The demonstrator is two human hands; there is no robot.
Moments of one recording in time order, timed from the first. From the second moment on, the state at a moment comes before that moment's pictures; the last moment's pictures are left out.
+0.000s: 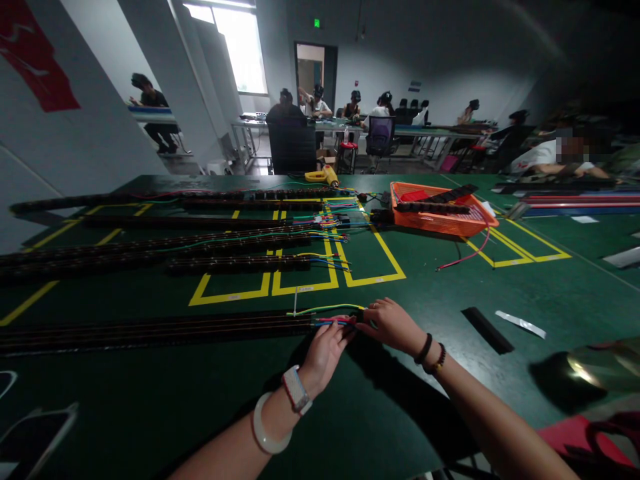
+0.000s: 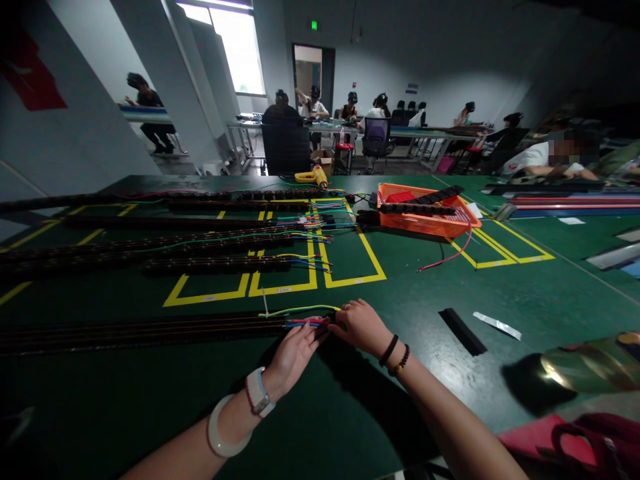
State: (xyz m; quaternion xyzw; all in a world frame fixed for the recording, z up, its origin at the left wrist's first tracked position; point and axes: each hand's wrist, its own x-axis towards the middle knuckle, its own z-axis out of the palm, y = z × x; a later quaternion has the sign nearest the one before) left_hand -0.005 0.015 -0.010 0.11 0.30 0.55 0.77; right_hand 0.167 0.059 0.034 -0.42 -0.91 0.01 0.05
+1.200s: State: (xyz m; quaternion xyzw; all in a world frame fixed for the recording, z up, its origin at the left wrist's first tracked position) left_hand -0.003 0.013 -0.015 0.19 0.33 0.54 0.75; right_hand 0.176 0.044 0.034 -0.56 -0.81 0.12 0.12
